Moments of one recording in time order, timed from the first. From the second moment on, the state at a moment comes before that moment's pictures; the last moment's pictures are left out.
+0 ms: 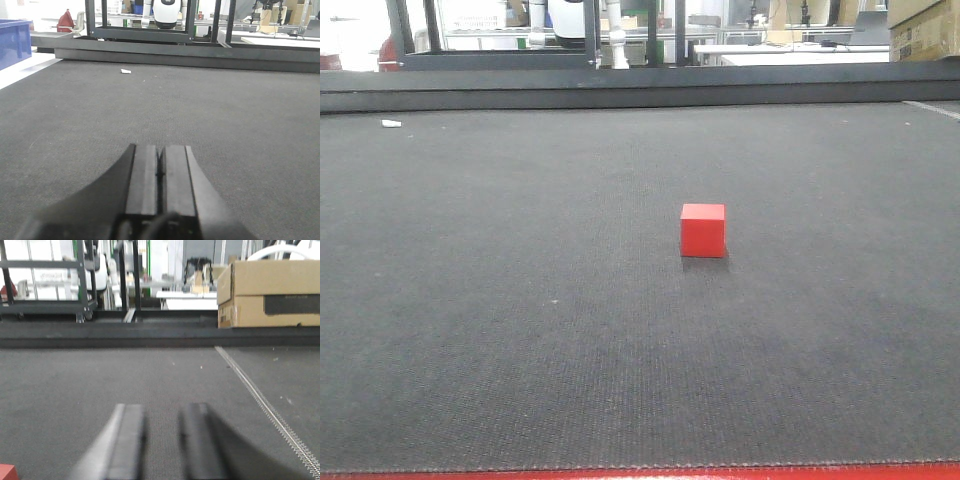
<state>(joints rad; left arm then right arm) -0.02 -0.01 0.03 -0.10 0.01 0.06 -0.06 0.29 -0.39 0.00 0.13 0.05</state>
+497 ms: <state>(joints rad) -0.02 -0.01 0.03 -0.10 0.01 0.06 0.29 0.97 -0.84 0.00 0.43 0.22</state>
